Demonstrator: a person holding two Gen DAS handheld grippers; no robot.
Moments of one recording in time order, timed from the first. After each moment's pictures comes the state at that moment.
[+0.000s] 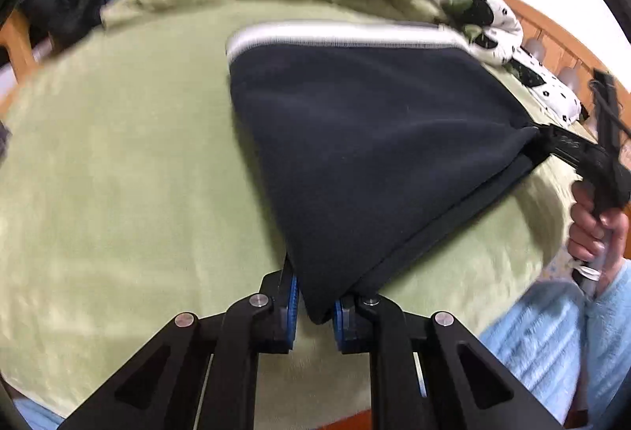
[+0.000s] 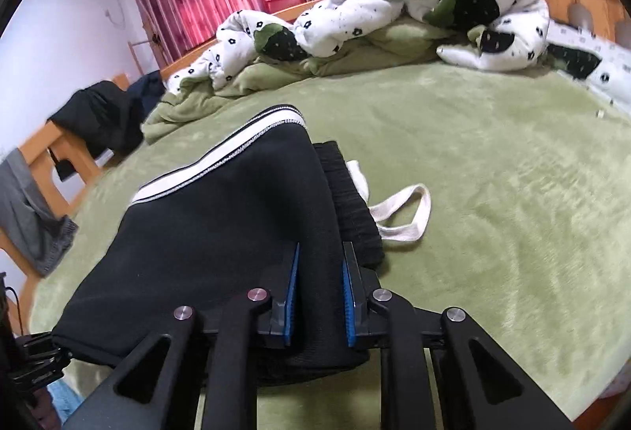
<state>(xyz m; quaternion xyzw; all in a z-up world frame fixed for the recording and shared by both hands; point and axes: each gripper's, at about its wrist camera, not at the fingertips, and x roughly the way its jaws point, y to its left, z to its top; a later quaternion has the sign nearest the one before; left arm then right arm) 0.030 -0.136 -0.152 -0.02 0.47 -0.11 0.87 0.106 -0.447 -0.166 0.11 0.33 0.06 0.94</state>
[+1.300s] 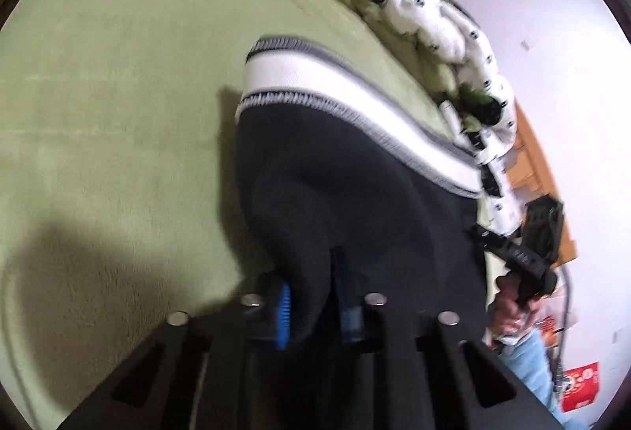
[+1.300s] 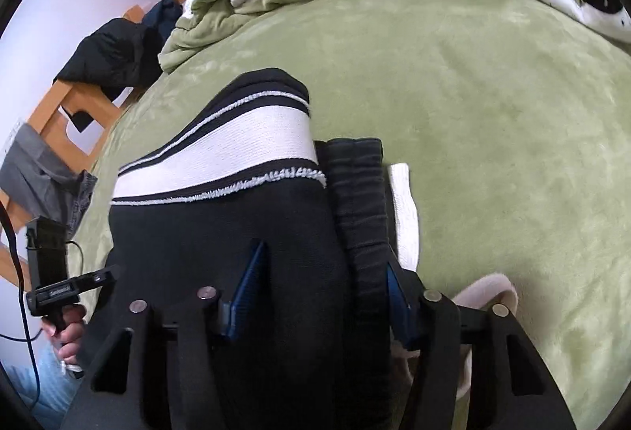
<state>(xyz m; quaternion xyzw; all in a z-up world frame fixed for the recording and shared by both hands) 0.189 -0.086 -0.168 -0.28 0.48 -0.20 0.81 0.264 -0.444 -0.191 0.09 0.49 0.17 0.85</state>
